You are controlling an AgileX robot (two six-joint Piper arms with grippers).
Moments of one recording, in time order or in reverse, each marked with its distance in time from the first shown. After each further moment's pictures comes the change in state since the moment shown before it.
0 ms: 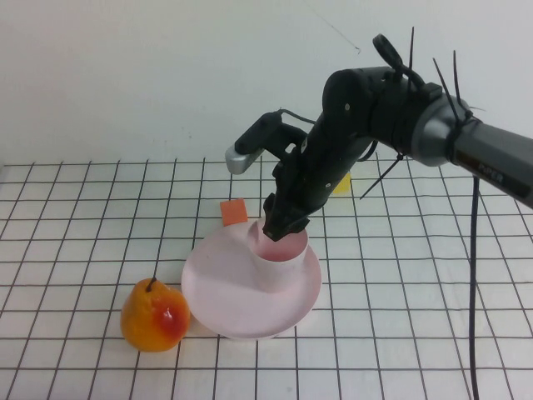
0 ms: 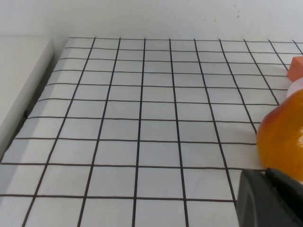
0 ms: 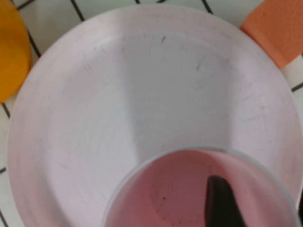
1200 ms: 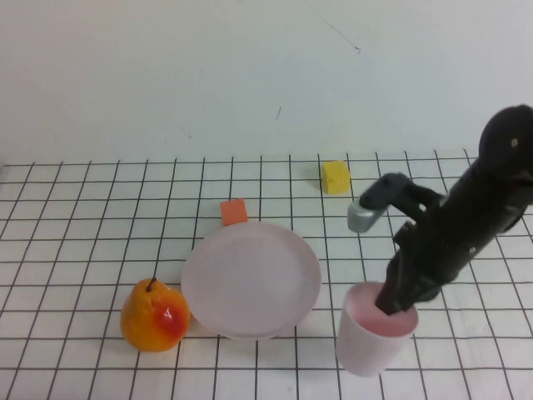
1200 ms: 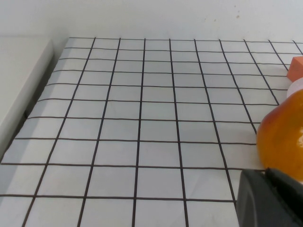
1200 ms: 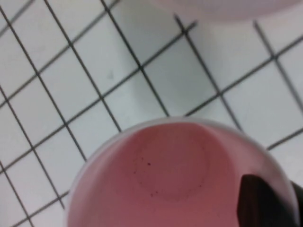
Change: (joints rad) right arm -0.179 -0.455 0.780 0.190 -0.029 -0.210; left arm 0.000 0.000 0.000 0.000 0.000 0.000
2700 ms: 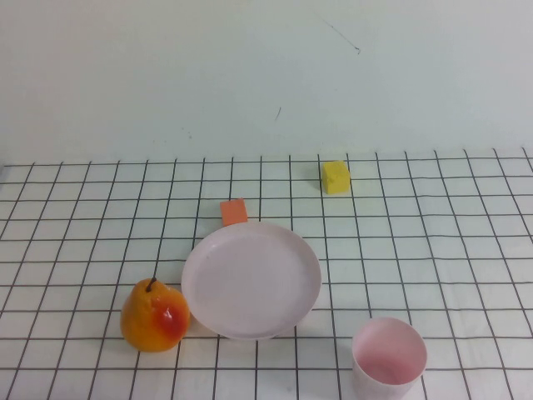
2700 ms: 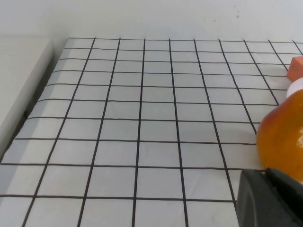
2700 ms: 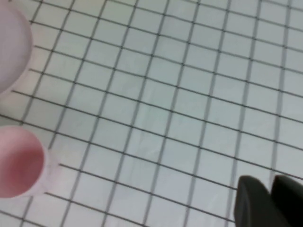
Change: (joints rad) right arm -0.451 -0.893 0.256 -0.275 -0.013 0.383; left arm 0.000 0.000 0.000 0.000 0.000 0.000
